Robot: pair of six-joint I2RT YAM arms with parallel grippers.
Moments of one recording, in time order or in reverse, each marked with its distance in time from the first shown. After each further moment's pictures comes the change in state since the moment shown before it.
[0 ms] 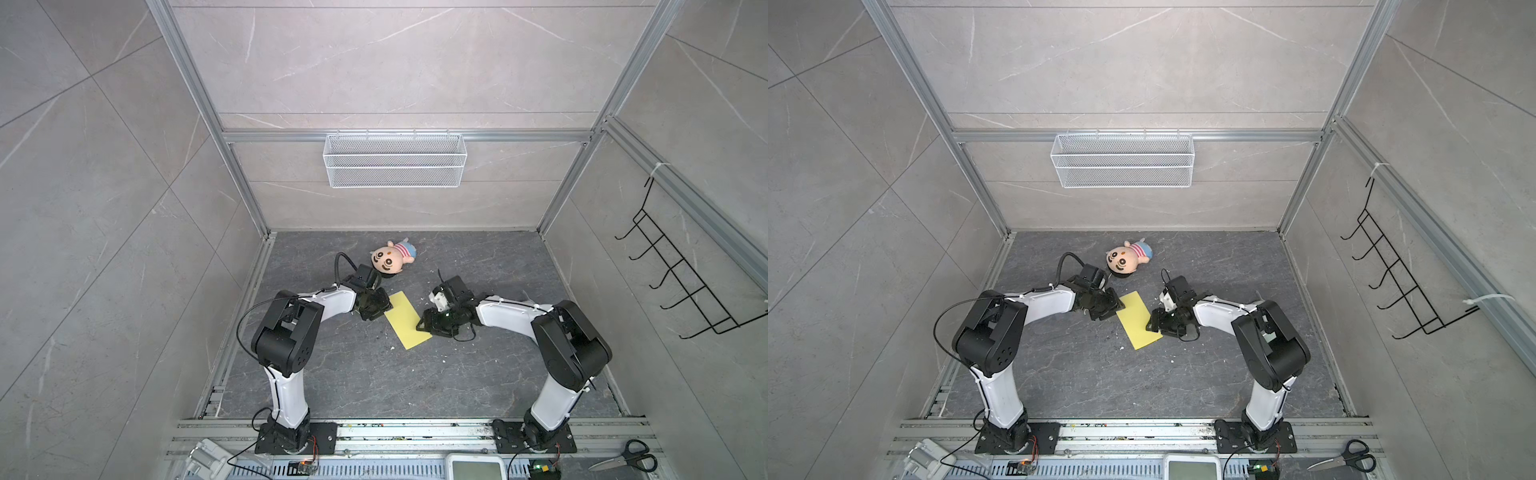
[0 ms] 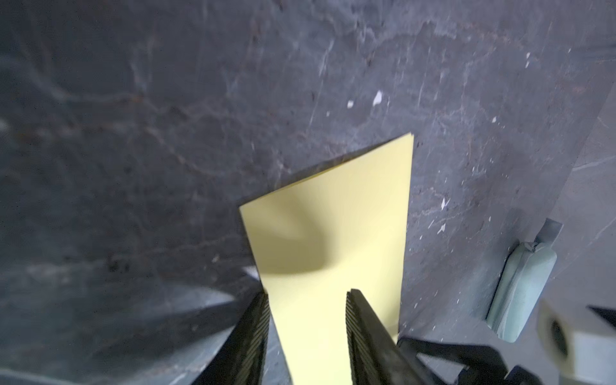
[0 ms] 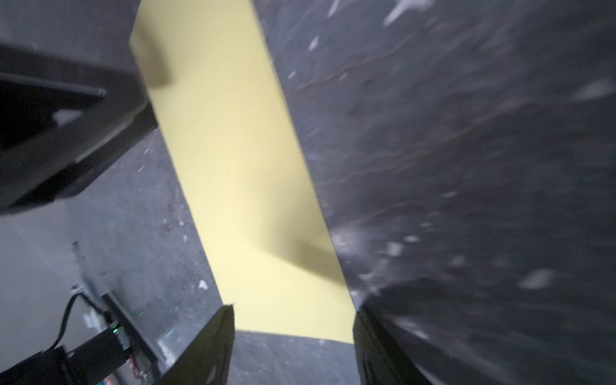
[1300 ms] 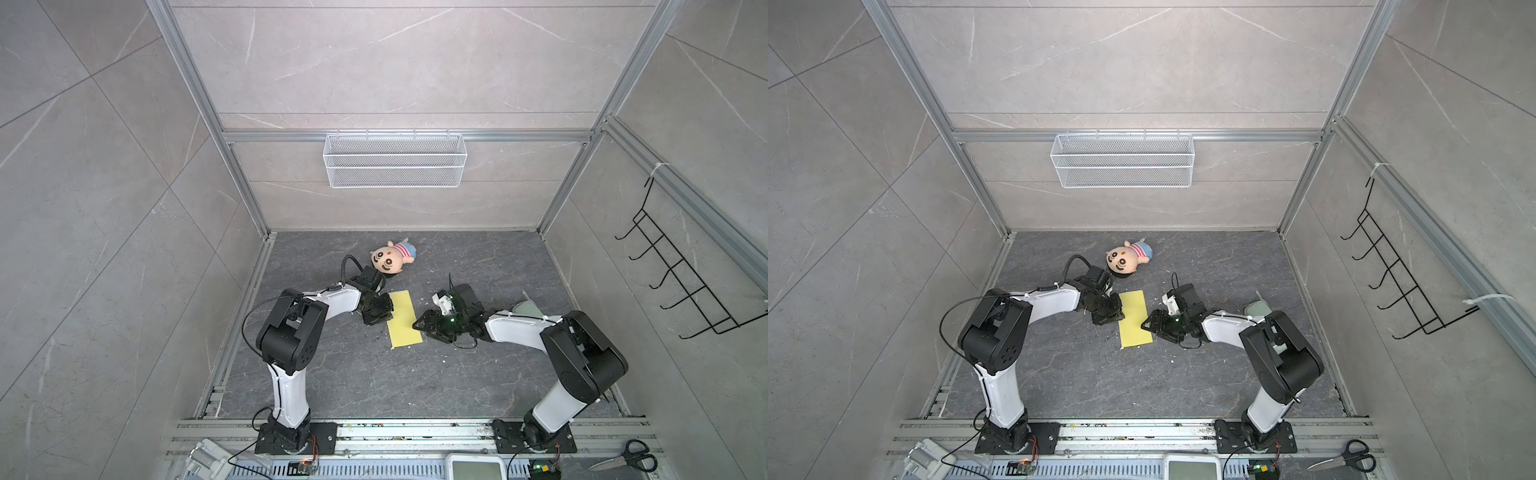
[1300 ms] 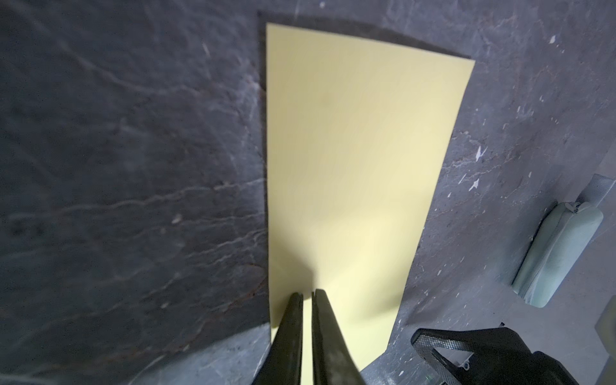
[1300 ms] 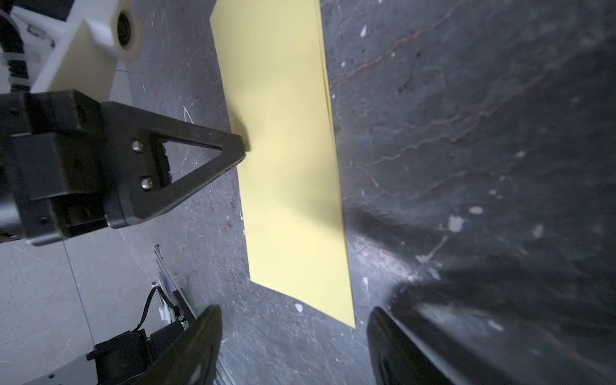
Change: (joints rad) left arm -0.047 0.012 0.016 -0.116 0.037 0.060; right arm -0.021 -0.100 -0.182 0.299 -0.082 0.176
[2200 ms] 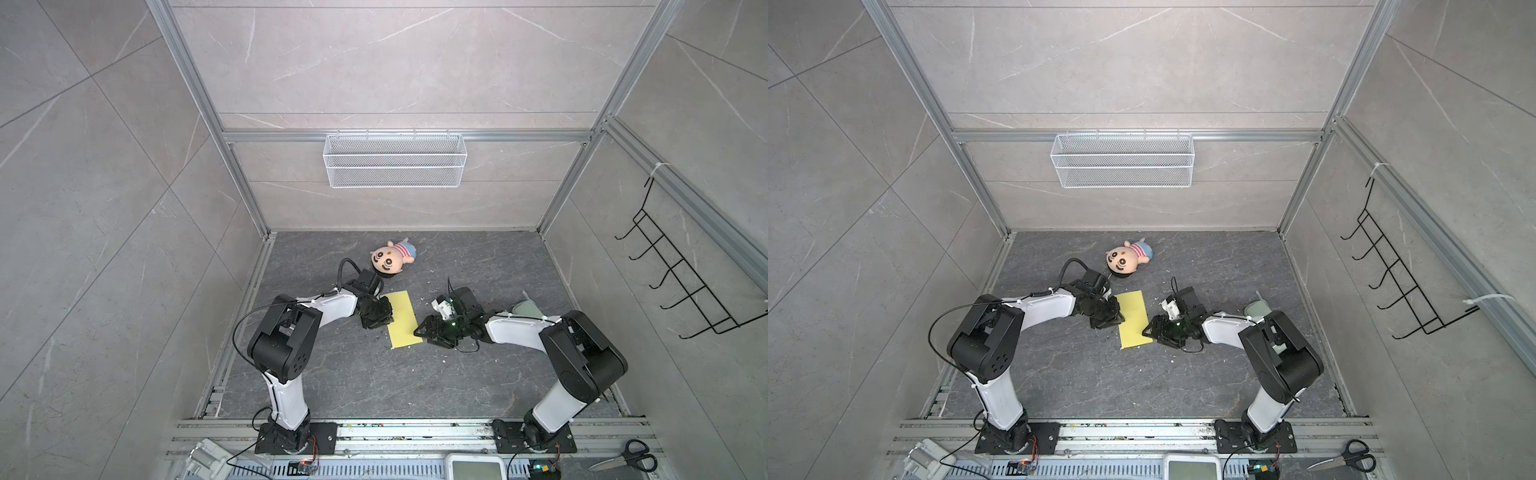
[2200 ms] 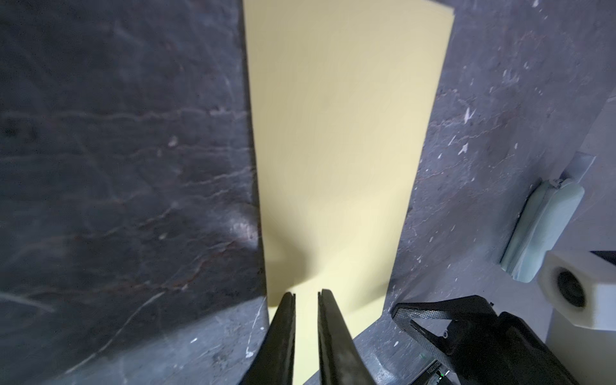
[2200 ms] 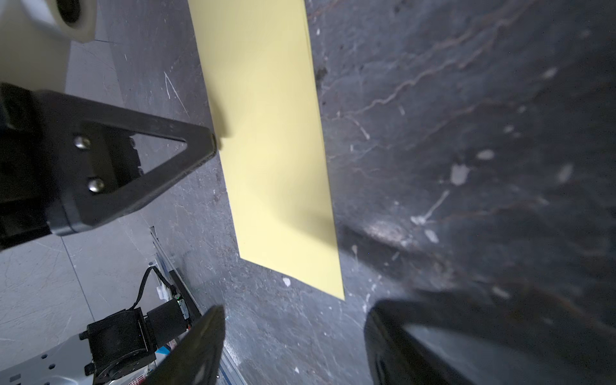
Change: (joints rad) left arm -0.014 -0.079 -0.090 0.024 0.039 -0.012; right arm 0.000 0.002 -0.019 -0.046 -0.041 -0.031
